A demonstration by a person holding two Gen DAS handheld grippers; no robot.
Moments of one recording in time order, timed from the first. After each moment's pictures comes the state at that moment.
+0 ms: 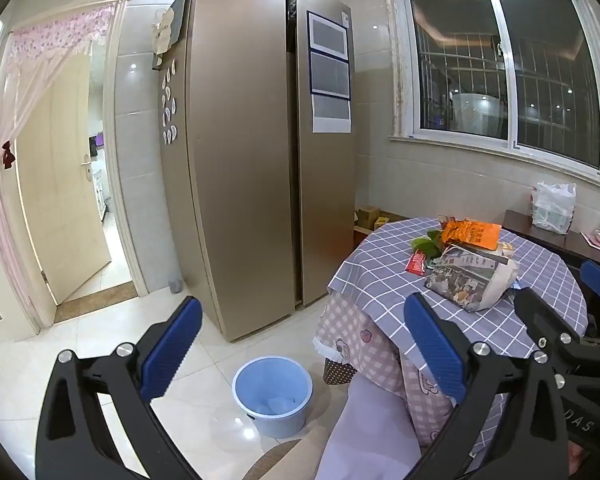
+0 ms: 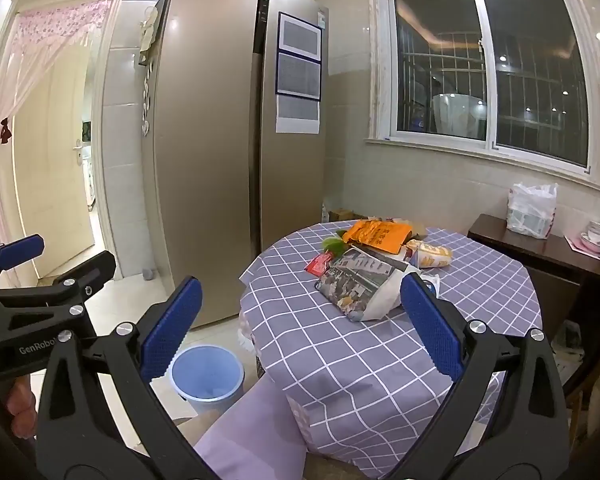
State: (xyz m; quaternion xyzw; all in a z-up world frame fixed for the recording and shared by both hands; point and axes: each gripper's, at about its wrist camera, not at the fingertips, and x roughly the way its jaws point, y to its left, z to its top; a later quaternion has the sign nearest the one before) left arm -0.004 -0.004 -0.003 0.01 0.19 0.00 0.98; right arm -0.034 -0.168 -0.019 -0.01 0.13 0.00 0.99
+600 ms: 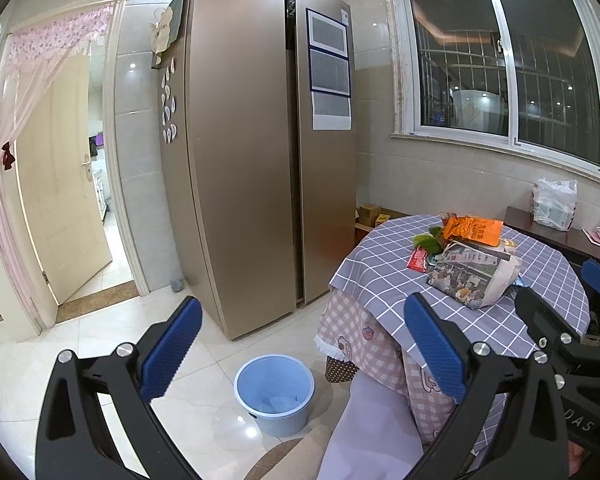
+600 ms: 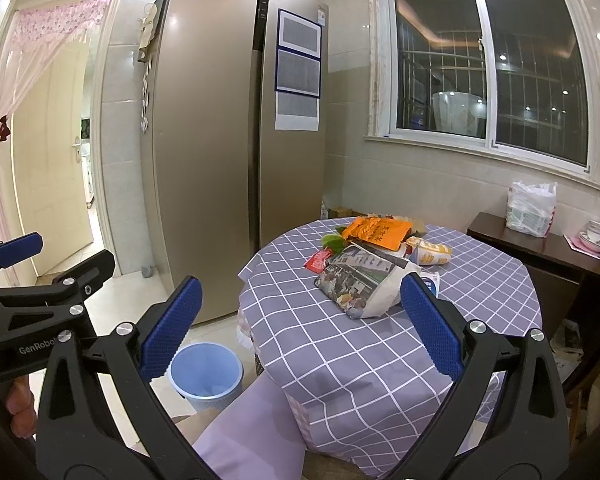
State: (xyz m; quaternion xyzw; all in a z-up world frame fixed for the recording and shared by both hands) left arm -0.004 -0.004 -0.006 0.02 0.19 0.00 0.98; right arm -0.025 -0.168 -0.021 -0.01 0.14 0.00 0.99
